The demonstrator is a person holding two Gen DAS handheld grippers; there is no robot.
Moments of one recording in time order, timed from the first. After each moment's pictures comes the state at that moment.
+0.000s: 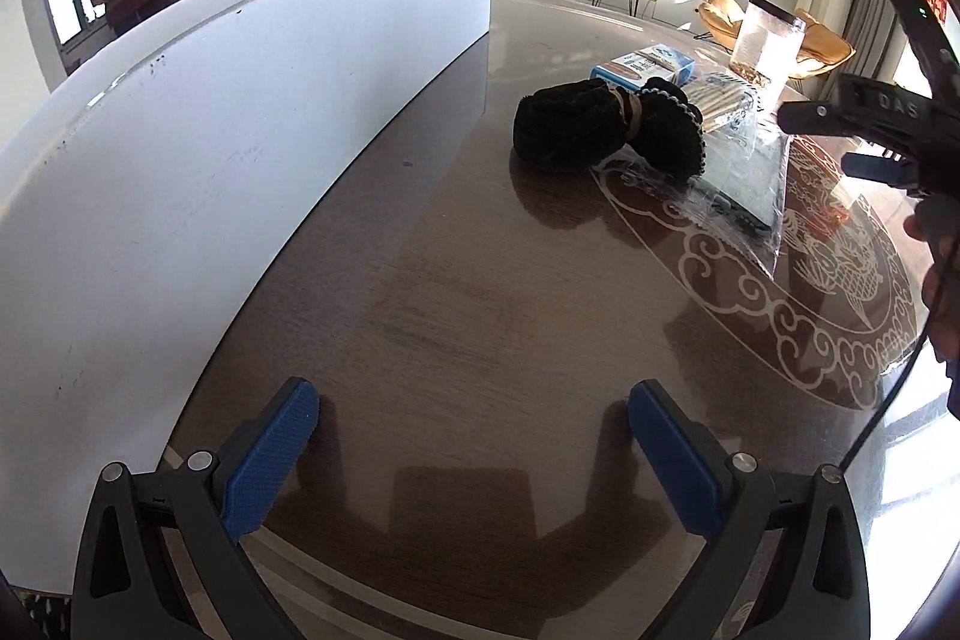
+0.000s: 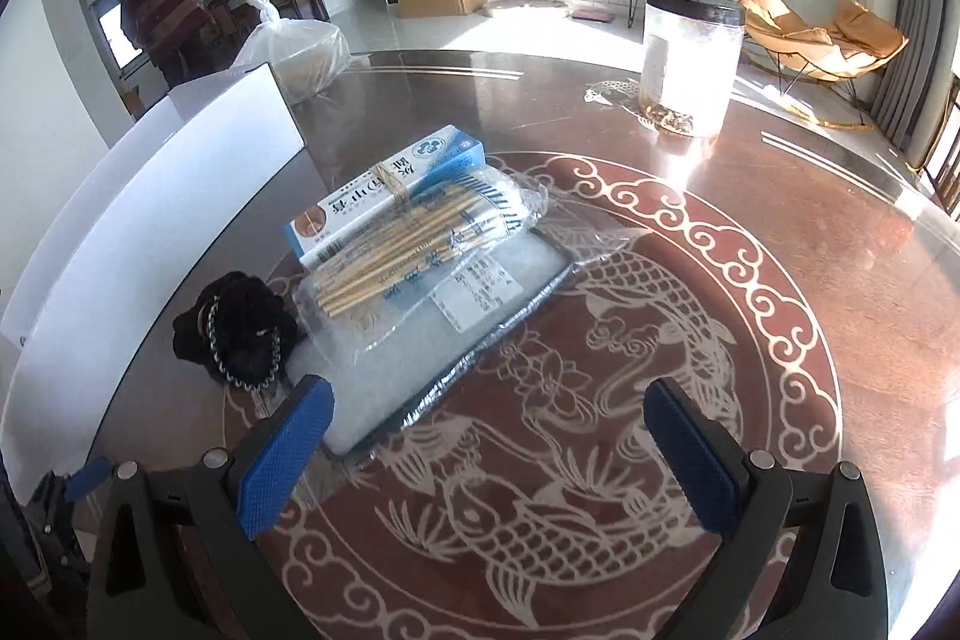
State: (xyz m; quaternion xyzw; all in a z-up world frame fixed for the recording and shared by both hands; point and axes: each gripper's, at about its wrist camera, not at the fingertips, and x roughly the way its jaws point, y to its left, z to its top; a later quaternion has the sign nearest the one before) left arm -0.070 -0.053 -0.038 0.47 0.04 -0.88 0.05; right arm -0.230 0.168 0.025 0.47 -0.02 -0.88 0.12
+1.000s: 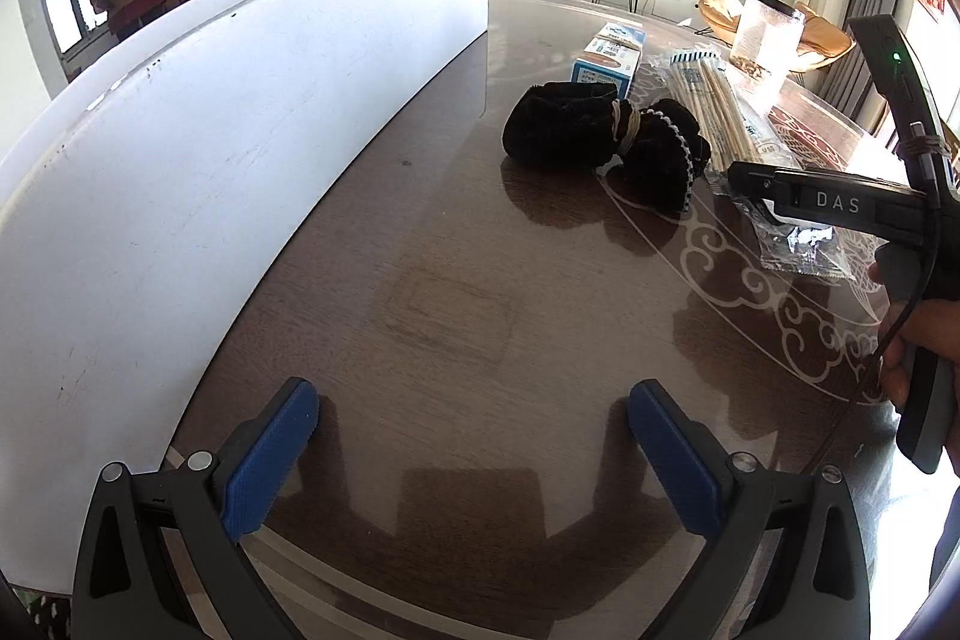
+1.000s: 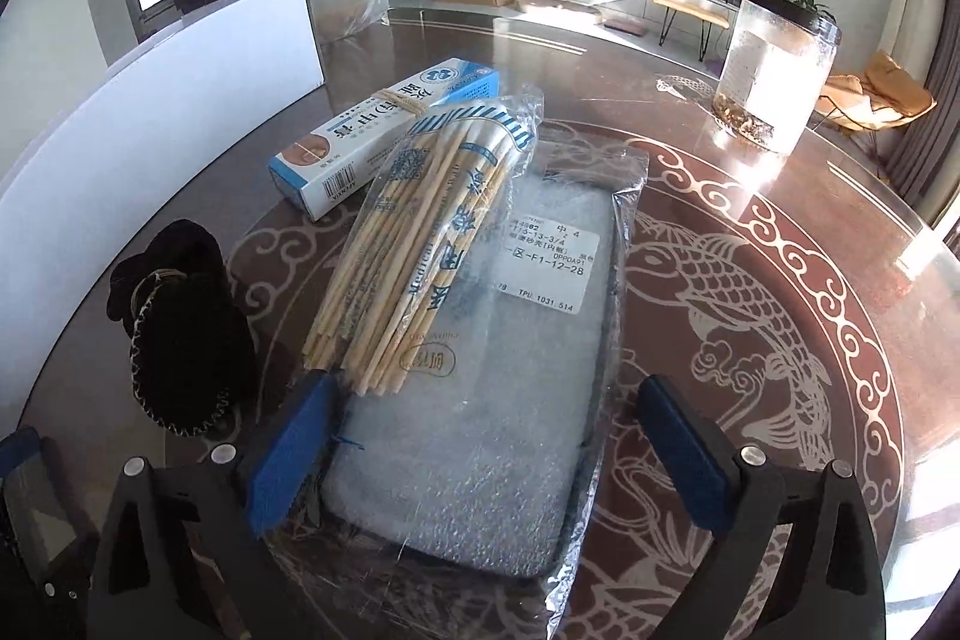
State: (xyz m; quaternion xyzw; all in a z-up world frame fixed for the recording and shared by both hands) left arm -0.078 -0.047 -0.042 0.47 0.03 -0.88 0.05; right arm -0.223 0.128 -0.020 0.45 0.07 -0.88 0.13
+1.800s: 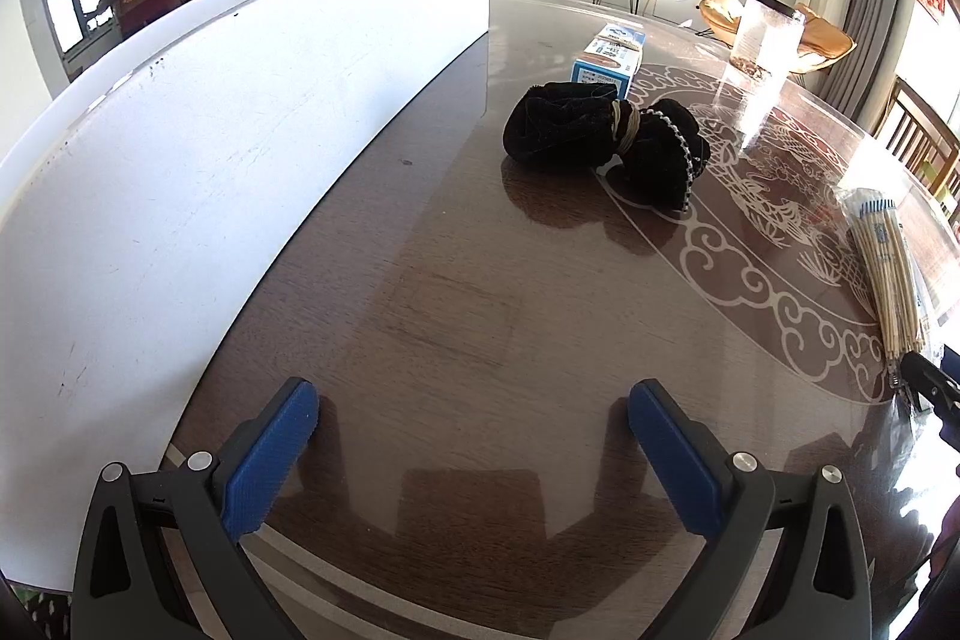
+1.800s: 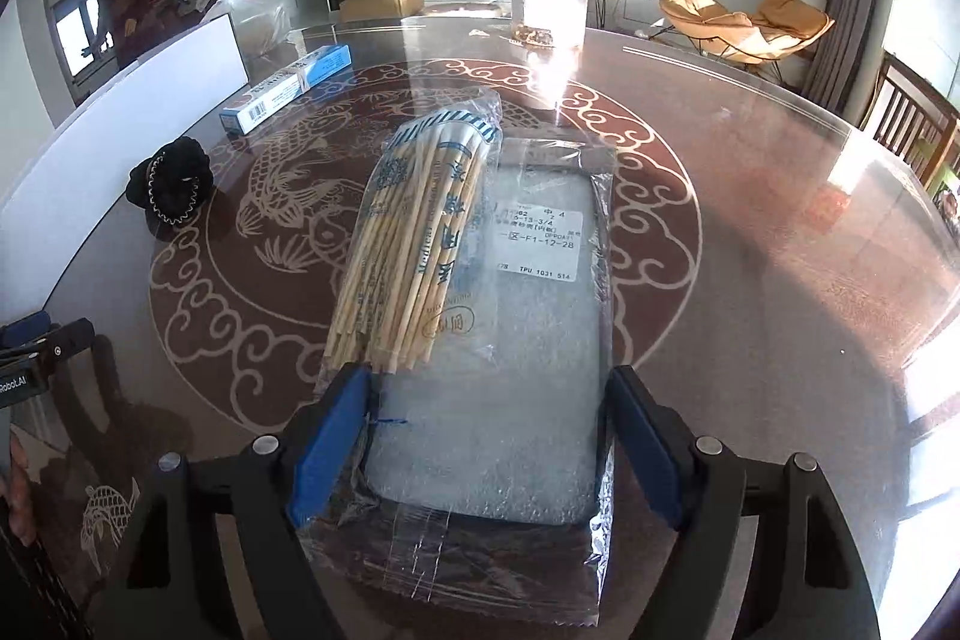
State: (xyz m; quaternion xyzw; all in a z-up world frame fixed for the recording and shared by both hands) left arm -0.075 -0.049 -0.041 0.47 0.03 -0.88 0.05; right arm -0.082 0.244 -0.012 0.45 0.01 -0.89 0.04
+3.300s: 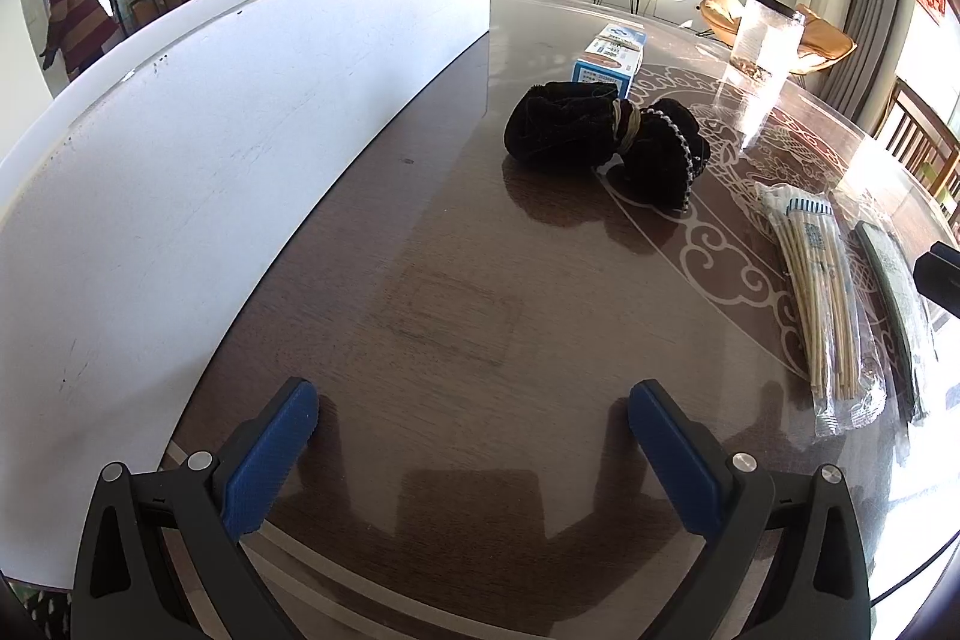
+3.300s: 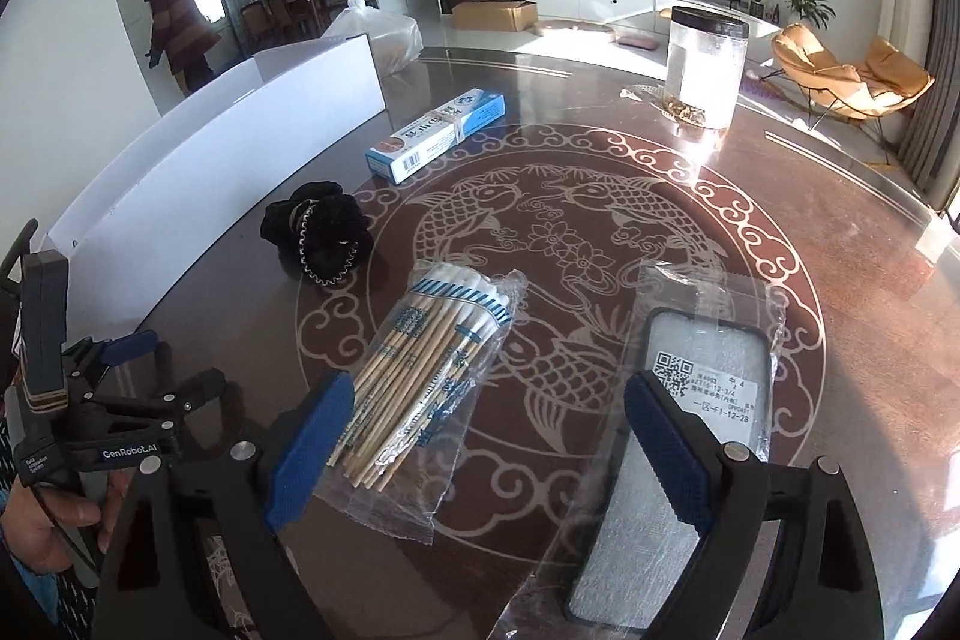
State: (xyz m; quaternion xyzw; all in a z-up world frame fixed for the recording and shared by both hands) left arm -0.072 -0.049 -0.041 0.47 0.03 -0.88 0.05; right arm -0.112 0.184 0.036 0.42 0.03 -0.89 0.16
